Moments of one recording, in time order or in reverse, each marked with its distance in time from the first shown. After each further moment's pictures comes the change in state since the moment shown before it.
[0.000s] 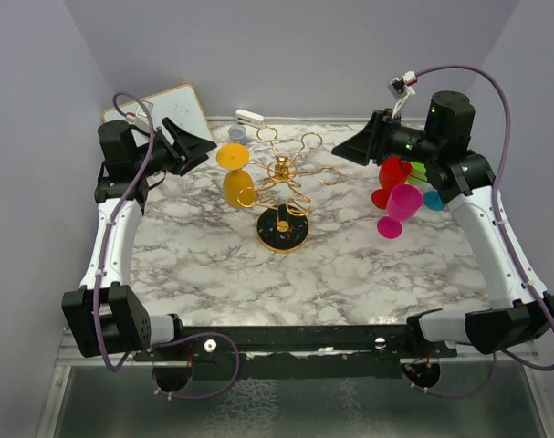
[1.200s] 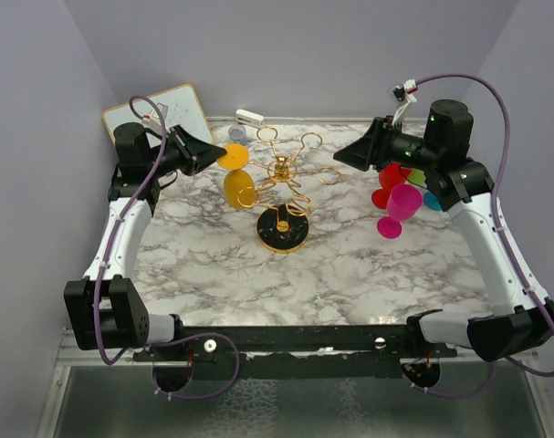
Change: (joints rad) left arm -0.084 0.032 -0.056 0.139 0.004 -0.116; right arm 0.000 -0.043 -0.076 0.023 0.046 0.002
